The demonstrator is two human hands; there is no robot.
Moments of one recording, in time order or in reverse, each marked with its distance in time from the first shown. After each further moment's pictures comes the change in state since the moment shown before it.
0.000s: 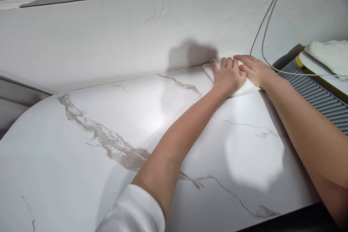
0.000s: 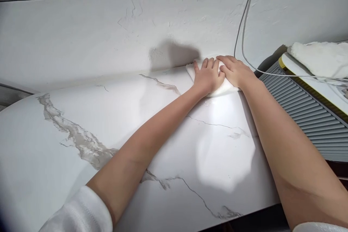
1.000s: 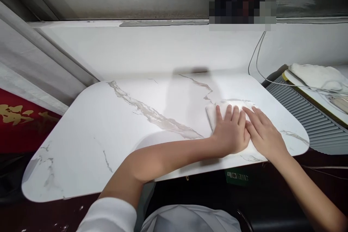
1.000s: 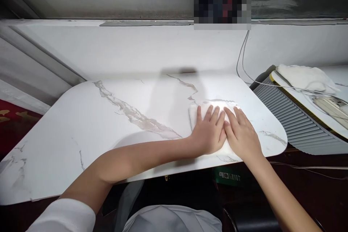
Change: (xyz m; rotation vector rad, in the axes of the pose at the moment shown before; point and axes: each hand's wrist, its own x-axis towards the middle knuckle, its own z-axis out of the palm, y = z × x) left_hand -0.238 0.021 -0.045 0.048 -0.012 0.236; right_hand -0.231 -0.125 0.002 -0.022 0.118 0.161
